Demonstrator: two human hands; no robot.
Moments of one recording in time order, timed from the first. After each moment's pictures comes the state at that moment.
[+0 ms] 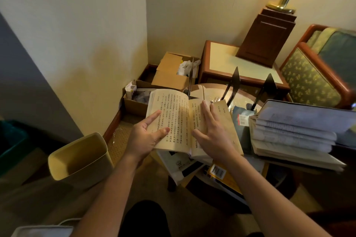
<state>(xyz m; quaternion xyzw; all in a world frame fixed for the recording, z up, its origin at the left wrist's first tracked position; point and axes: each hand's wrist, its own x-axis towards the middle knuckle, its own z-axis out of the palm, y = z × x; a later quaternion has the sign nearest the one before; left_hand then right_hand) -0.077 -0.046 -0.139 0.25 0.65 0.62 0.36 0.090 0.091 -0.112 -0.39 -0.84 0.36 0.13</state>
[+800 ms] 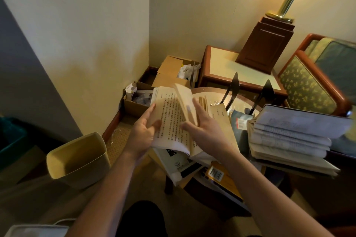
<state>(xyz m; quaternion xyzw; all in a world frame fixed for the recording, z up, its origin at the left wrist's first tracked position) -0.077 -0.048 -0.127 0.25 0.60 0.66 0.38 0.073 0.068 -0.069 -0.34 -0.81 0.45 0.12</state>
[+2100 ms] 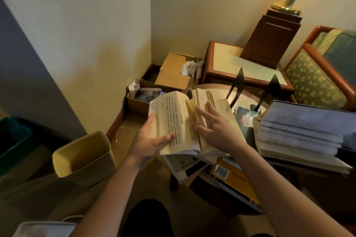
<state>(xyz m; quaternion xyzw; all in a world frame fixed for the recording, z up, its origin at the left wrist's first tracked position) -0.078 -0.052 -0.155 0.25 0.64 0.61 0.39 0.085 0.105 -0.088 -0.36 -0.88 0.30 0.01</state>
